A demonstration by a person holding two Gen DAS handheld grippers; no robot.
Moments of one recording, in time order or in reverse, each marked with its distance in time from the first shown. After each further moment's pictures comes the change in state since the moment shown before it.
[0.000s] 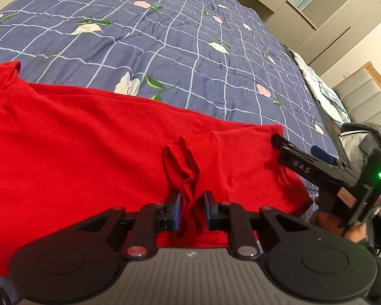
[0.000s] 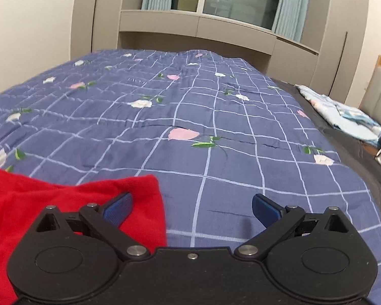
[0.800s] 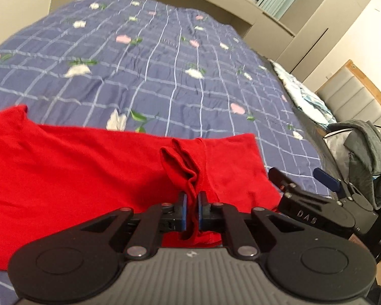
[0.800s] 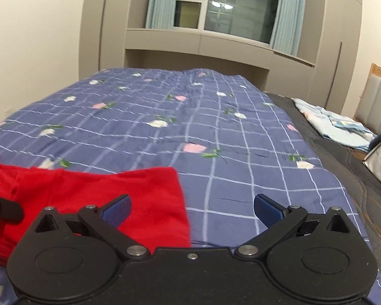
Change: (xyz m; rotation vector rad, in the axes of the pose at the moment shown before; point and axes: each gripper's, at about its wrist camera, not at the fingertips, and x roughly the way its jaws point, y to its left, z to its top) left arm -0.057 -0.020 0.000 0.102 -0.101 -0.026; right arm -0.098 0.015 -0.009 0.000 -0.071 0.024
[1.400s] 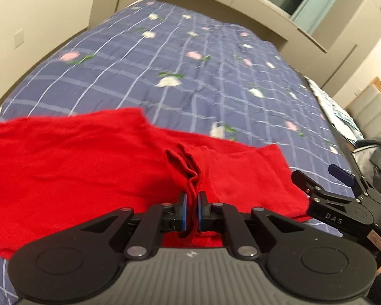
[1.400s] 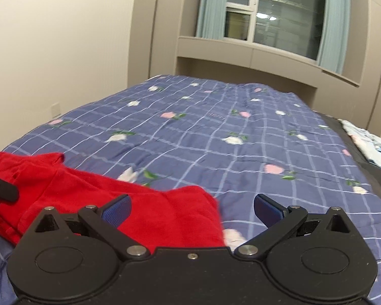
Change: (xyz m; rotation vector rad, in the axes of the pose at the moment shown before) left arm -0.074 0.109 -0.007 -0.082 -0.025 0.138; right arm -0.022 0.095 0.016 -0.092 -0.027 0.191
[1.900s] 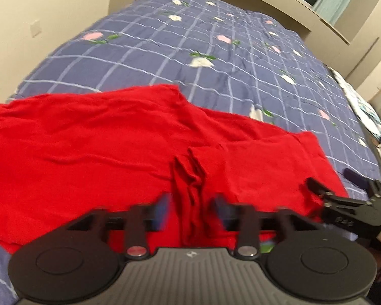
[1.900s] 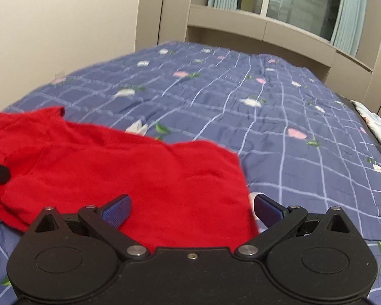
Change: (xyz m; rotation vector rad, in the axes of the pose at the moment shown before) left arm 0.020 0.022 -0.011 -0.016 0.027 0.114; right arm 0.038 0.014 -0.029 -0.029 0.119 0.013
